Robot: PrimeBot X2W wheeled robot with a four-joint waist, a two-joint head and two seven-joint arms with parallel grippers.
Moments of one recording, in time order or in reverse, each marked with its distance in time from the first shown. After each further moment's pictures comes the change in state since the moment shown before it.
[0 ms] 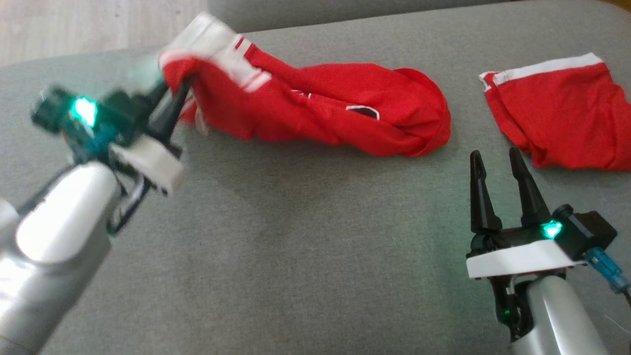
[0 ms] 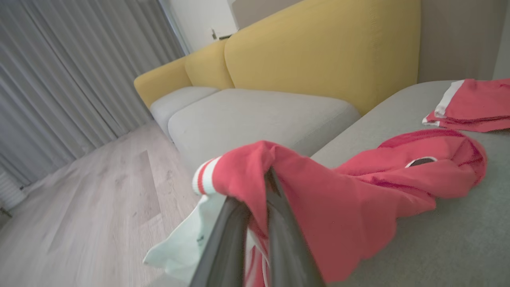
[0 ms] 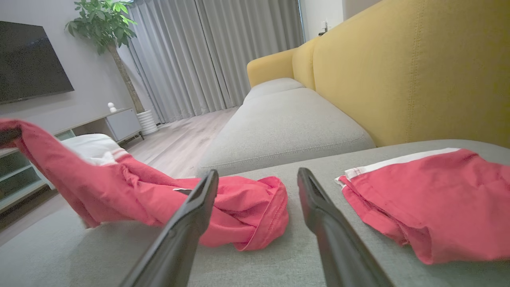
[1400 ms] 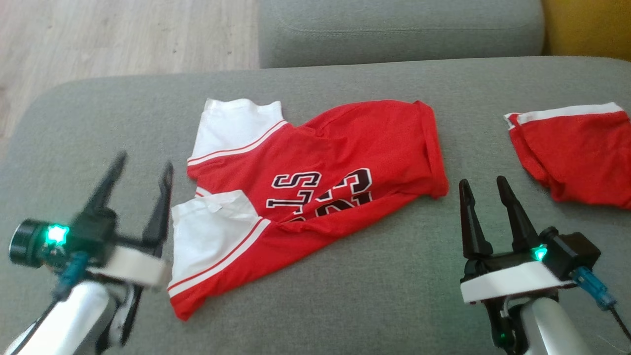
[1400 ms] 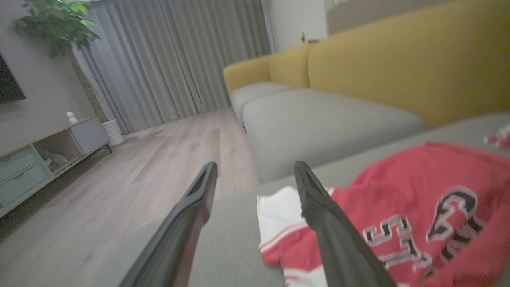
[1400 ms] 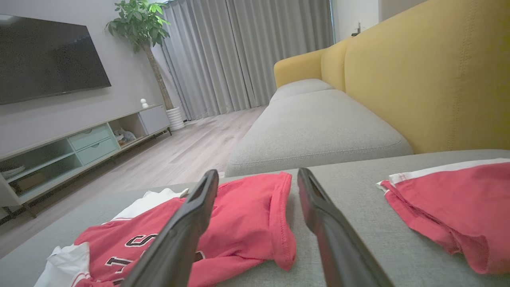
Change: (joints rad) left arm 0.439 0.197 0.026 -0.364 -0.084 0.347 -0.025; right arm 0.063 0.000 0.022 0.032 -0.009 0.000 0.000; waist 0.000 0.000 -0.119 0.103
